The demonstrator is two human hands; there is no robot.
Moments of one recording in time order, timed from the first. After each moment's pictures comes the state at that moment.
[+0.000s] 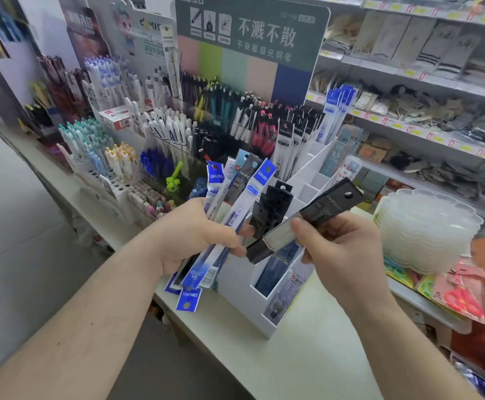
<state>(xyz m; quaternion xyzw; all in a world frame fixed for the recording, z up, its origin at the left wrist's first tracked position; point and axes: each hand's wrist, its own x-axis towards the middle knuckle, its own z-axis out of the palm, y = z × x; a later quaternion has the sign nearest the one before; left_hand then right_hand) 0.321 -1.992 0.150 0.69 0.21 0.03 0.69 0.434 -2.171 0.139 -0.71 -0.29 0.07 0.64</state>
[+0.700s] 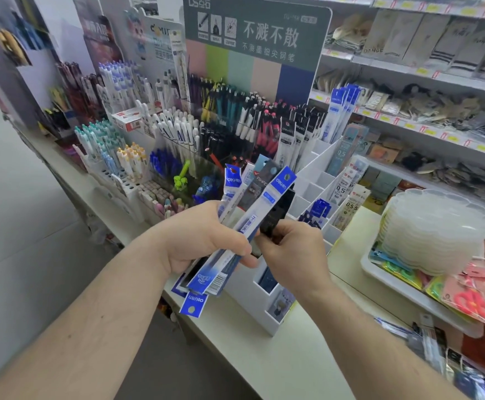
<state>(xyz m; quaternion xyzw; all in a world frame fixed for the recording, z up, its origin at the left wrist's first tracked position) 0.316 -2.007 0.159 0.72 0.19 -0.03 0.67 0.435 -2.127 0.088 -0.83 -0.33 0.05 0.44</state>
